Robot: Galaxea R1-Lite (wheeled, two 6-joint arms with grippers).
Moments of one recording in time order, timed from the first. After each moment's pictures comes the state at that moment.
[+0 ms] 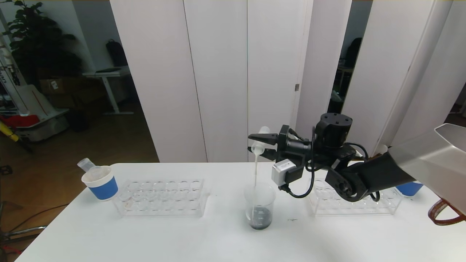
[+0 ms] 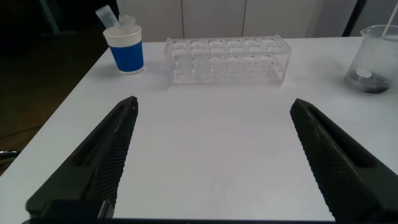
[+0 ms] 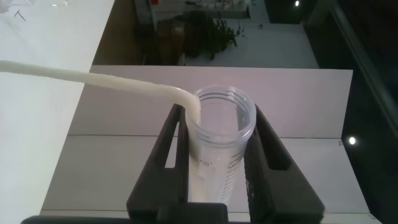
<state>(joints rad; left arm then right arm) 0.00 0.00 0.00 0.00 0.00 0.01 0.44 2.25 -1.26 -1.04 0.77 -1.52</state>
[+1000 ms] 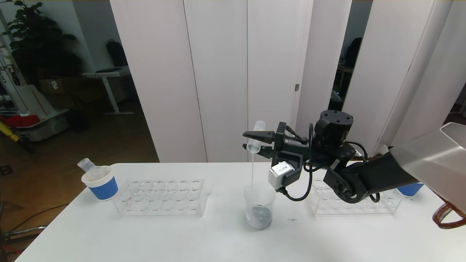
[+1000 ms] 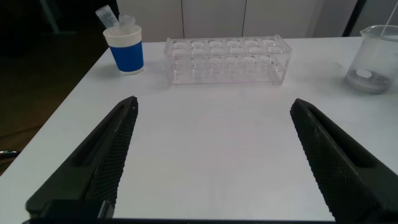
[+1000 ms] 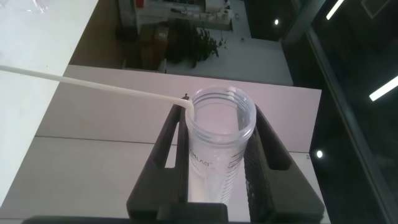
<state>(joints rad) 0.00 0.00 0.00 0.00 0.00 0.01 0.47 2.22 -1.25 -1.07 0.77 -1.60</state>
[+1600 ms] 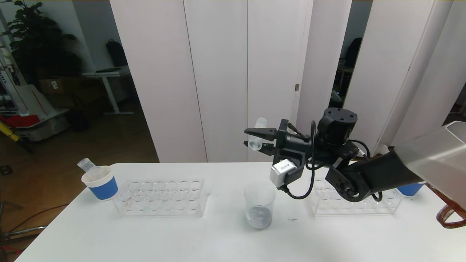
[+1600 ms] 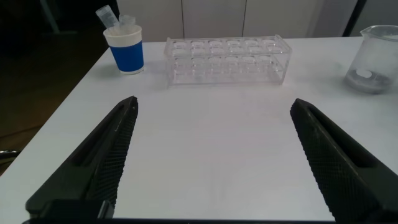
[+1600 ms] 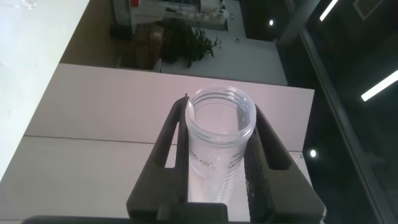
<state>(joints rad) 0.00 0.00 0.00 0.00 0.00 0.01 0.47 2.21 -1.25 -1.09 0.78 -1.60</state>
